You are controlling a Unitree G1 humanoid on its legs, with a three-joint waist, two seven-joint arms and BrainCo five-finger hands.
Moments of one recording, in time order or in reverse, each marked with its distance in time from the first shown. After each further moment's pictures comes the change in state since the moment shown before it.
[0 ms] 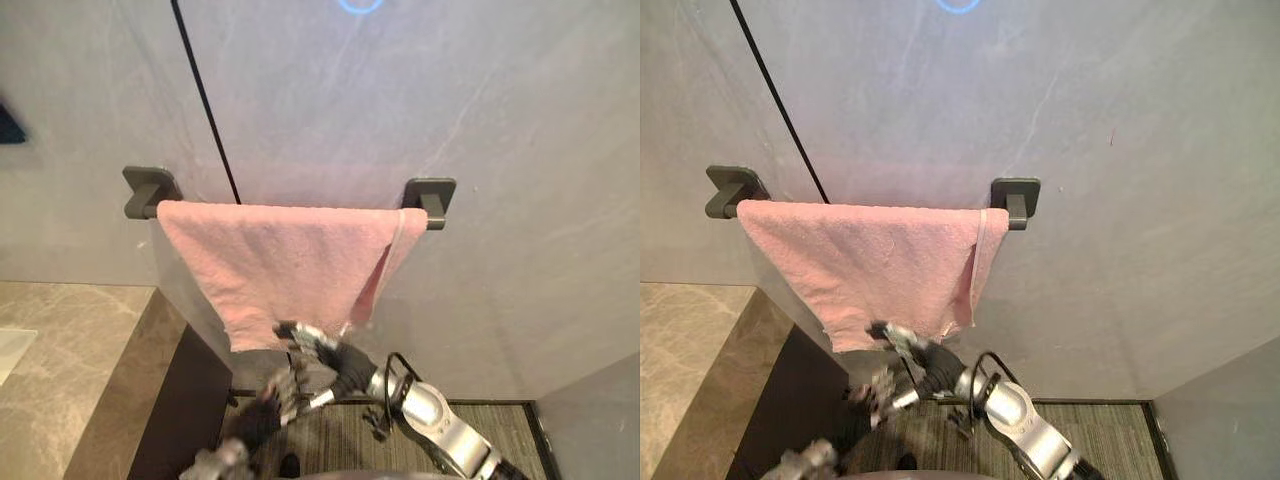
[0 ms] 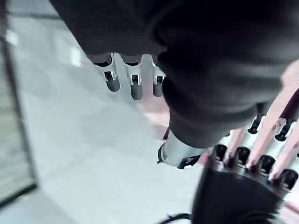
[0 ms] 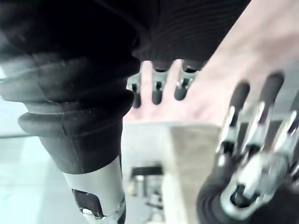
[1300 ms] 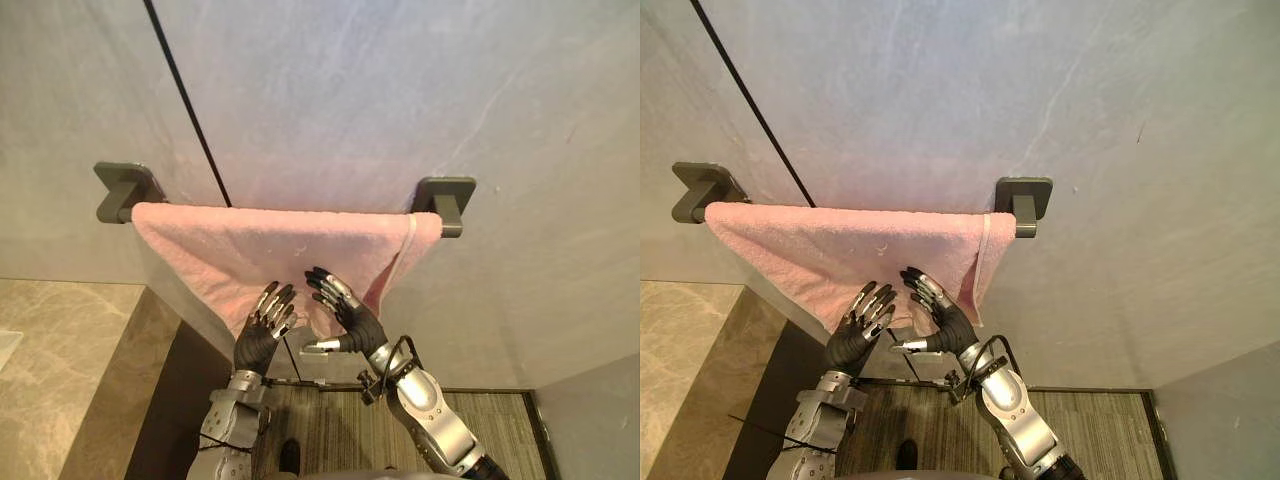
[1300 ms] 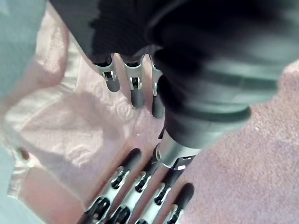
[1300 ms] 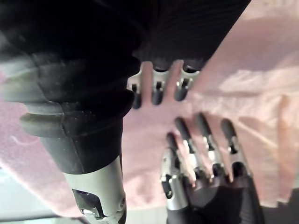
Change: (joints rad) left arm -0.157 -0.235 0.137 0.144 -0.029 -0.066 0.150; right arm 0.101 0.150 -0.190 0.158 -0.106 -0.010 -0.151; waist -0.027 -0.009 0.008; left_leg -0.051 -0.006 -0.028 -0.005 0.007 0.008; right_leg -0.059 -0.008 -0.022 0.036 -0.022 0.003
